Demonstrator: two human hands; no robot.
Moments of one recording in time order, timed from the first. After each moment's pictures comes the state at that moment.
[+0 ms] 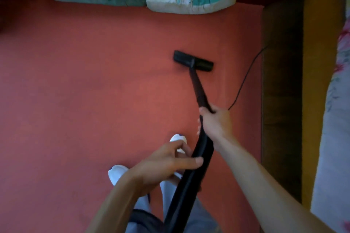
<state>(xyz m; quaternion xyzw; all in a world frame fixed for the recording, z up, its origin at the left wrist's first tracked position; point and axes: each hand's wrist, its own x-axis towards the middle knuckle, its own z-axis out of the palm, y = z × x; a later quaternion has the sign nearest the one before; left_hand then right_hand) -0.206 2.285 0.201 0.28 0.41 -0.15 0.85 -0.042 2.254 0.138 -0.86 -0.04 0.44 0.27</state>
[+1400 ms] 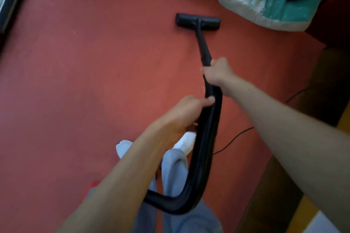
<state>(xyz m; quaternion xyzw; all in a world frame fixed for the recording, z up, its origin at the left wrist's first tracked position) -0.253 2.323 0.173 0.18 0.54 0.06 0.82 -0.127 2.395 0.084 -0.82 -0.35 0.45 0.04</state>
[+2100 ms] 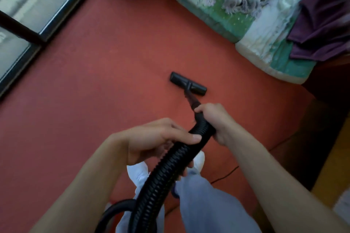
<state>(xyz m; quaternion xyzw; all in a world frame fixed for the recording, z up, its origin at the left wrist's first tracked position) -0.468 2.353 0.243 0.23 0.37 0.02 0.90 -0.288 2.388 0.189 -0.79 -0.21 0.57 0.04</state>
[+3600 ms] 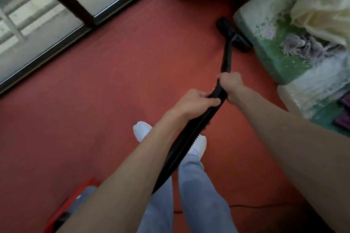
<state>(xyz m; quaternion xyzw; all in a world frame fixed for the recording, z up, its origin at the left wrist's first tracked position) -0.483 2.499 0.173 0.13 0.61 0.22 0.75 -0.382 2.609 0.087 -0.79 -0.38 0.47 -0.01</state>
